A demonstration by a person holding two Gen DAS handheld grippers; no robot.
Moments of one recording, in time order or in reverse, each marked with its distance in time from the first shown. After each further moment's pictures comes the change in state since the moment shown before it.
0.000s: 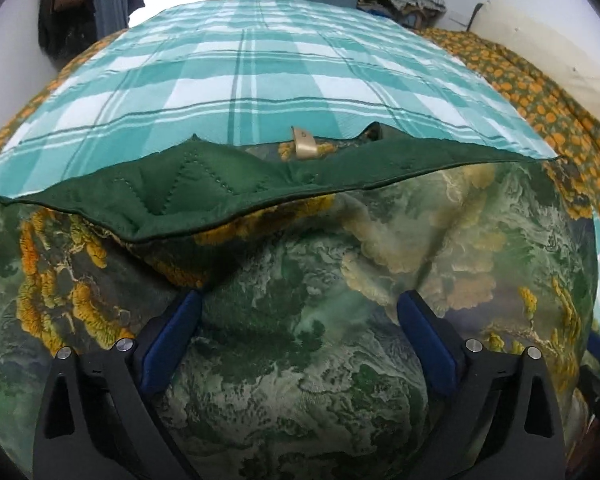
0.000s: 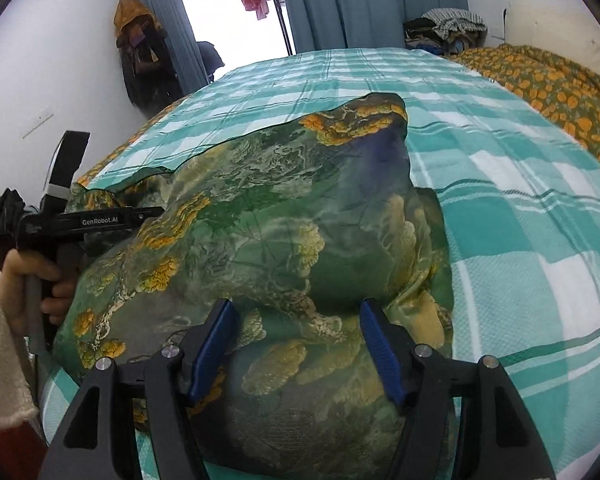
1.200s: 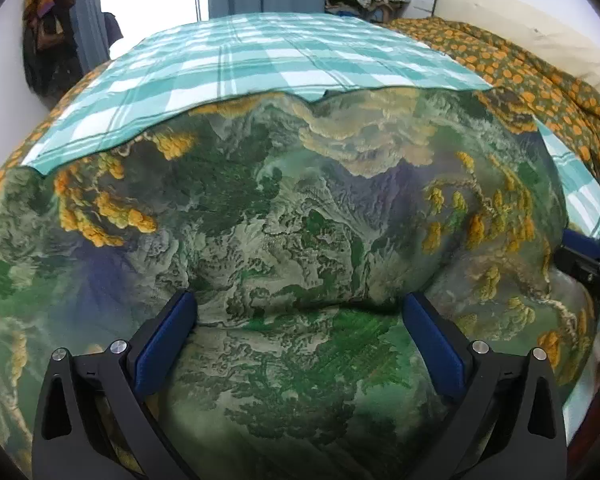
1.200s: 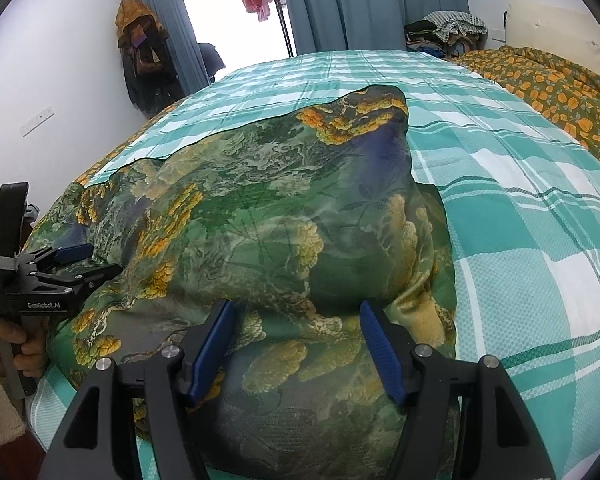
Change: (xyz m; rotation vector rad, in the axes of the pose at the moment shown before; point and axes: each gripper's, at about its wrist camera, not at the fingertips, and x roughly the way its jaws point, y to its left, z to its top) left arm -0.059 -0.018 -0.057 0.131 -0.040 0.021; right arm 0.004 0.001 0.000 -0.023 -0.001 0.003
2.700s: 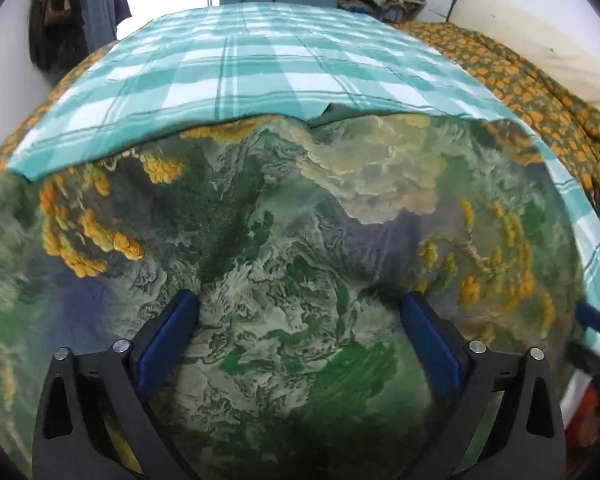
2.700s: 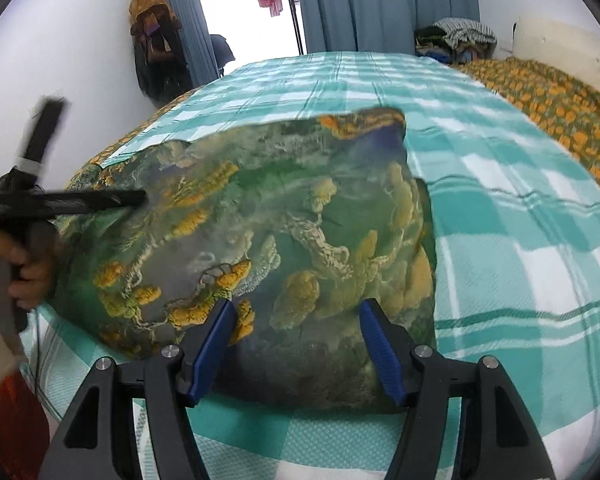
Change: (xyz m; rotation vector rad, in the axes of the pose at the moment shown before) left arm 0.018 0.001 0.017 -0.078 0.030 -0.032; right arm -0.034 0.004 -0.015 -0.050 0.026 0.016
